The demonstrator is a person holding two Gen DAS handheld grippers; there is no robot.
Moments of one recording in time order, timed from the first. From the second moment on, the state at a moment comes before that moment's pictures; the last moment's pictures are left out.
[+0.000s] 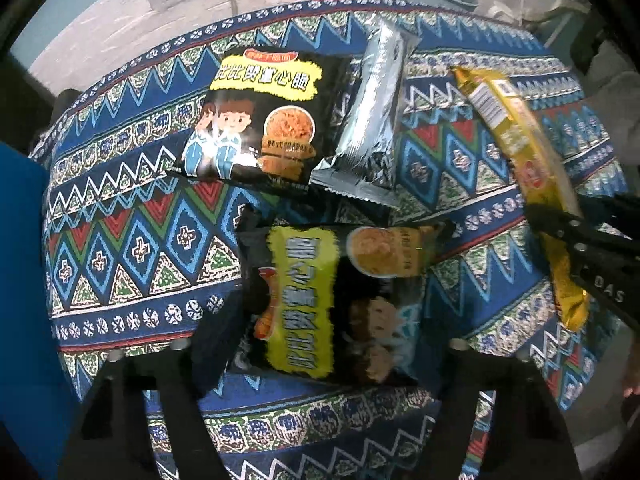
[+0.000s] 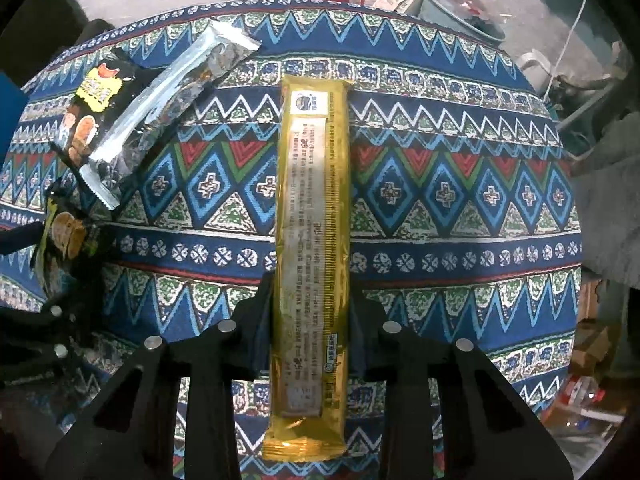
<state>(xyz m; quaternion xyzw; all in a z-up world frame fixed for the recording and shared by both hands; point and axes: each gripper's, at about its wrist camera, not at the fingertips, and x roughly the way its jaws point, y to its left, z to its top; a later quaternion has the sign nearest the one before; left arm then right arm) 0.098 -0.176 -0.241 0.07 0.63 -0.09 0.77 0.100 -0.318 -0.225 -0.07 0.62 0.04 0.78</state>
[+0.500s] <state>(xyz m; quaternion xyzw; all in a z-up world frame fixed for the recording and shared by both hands) 0.077 -0.139 -0.209 0.08 0.60 -0.10 0.79 0.093 -0.303 -0.177 -0.07 0.58 0.04 0.81</state>
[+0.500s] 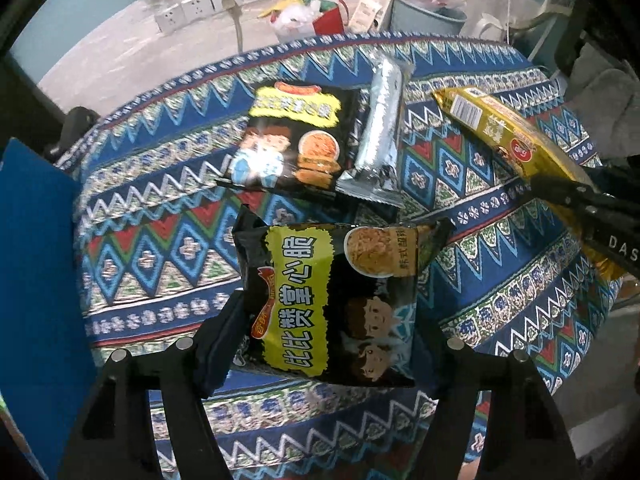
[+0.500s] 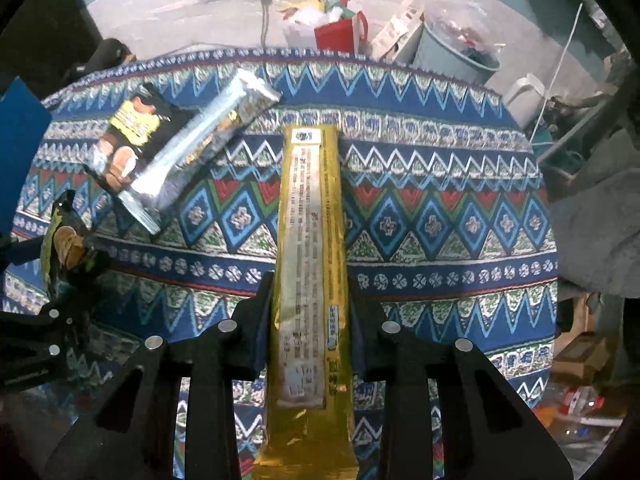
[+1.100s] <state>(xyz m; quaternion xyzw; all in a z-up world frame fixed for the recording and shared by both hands) 0.065 -0.095 -0.158 0.06 0.57 -0.08 0.81 0.092 -0.298 -0.175 -0.04 0.59 0.05 0.81</state>
